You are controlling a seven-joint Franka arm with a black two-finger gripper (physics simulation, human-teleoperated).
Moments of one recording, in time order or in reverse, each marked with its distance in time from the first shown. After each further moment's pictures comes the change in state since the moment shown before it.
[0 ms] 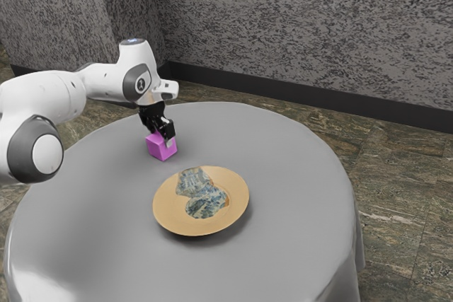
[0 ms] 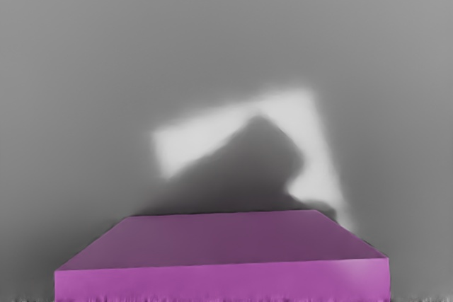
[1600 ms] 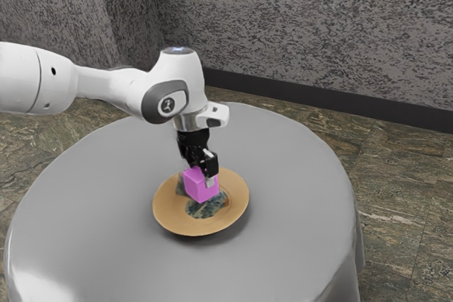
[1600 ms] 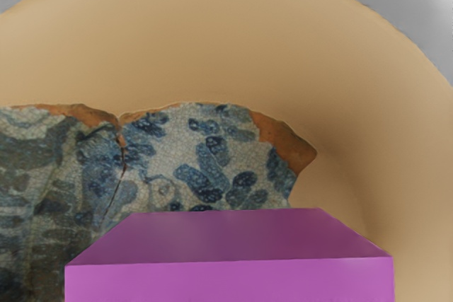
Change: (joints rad) arm 0.043 -0.541 -0.372 -0.783 0.050 0.111 -0.283
